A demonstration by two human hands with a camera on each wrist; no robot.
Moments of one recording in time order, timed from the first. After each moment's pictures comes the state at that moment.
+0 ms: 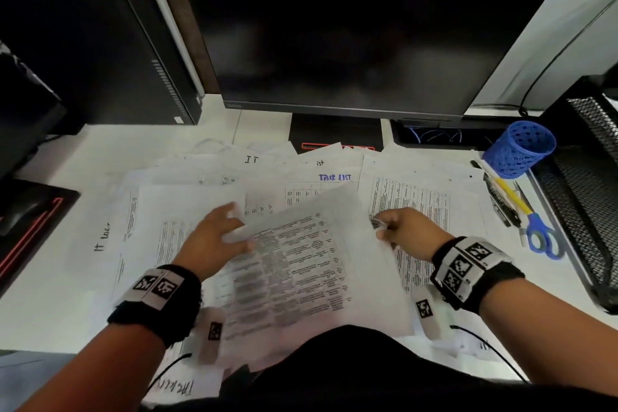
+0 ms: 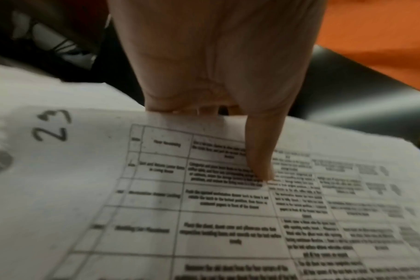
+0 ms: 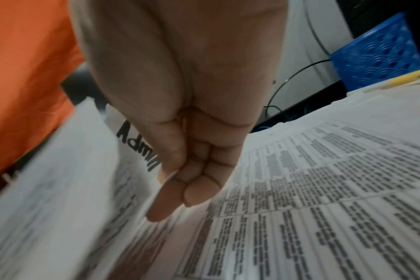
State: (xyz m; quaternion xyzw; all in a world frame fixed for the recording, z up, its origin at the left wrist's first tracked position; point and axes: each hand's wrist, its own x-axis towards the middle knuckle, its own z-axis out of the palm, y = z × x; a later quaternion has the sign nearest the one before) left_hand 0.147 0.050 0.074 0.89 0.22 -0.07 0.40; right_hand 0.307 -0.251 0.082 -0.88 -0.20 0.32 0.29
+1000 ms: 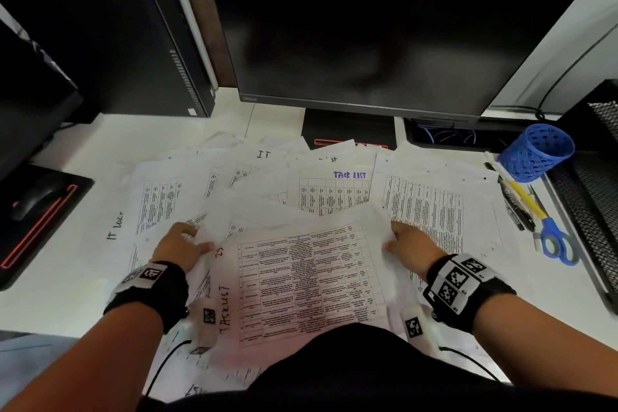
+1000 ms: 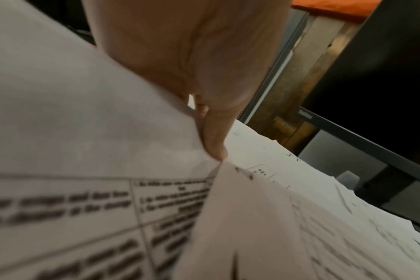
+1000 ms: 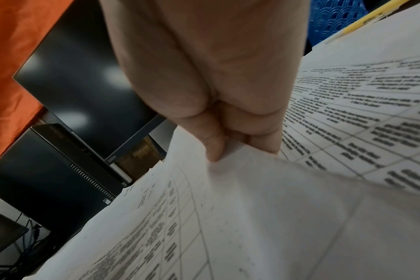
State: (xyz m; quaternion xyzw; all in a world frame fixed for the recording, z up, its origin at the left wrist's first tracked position) left_hand 0.116 0.114 0.013 0.79 0.49 -0.06 0.36; right_hand 0.283 -0.236 0.055 -0.89 -0.09 0.33 0.29
